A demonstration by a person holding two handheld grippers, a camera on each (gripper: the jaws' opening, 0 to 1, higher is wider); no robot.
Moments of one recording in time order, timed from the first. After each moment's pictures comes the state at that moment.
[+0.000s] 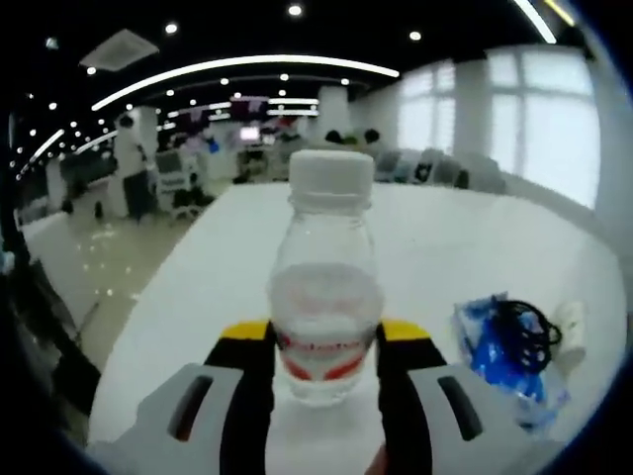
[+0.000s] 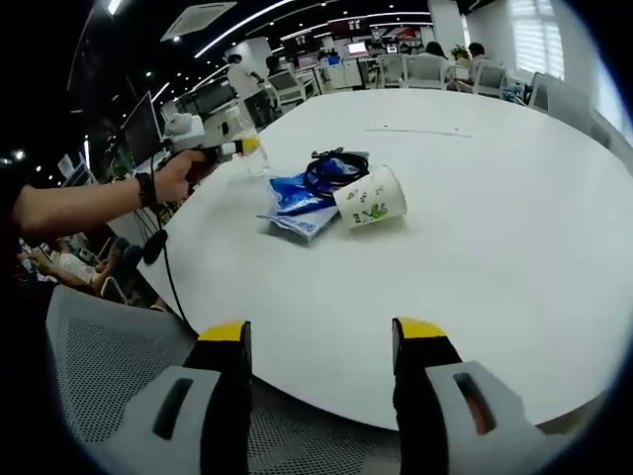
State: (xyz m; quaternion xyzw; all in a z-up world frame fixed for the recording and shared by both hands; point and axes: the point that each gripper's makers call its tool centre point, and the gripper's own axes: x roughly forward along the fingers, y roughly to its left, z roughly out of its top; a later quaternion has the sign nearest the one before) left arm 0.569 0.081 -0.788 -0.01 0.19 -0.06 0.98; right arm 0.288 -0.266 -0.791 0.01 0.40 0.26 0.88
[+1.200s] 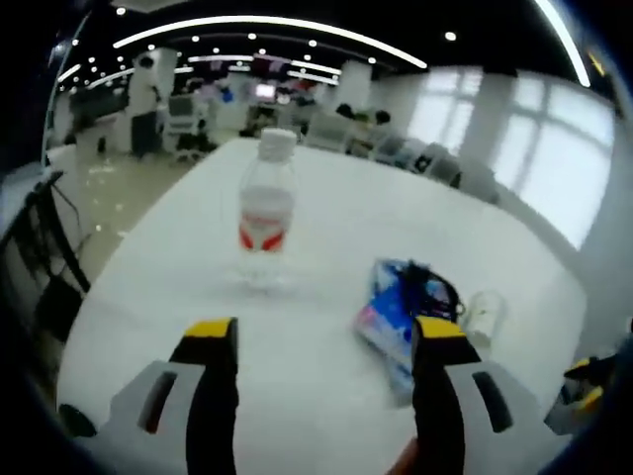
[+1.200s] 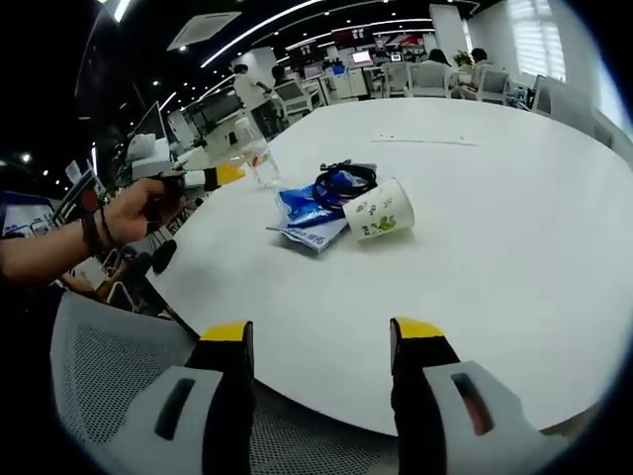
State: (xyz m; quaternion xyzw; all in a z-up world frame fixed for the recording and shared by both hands) left arm 0.427 0.012 -0.770 -0.09 0.28 -0.09 0.95; right arm 0.287 -0.255 -0.781 0.03 0.38 0.28 0.88
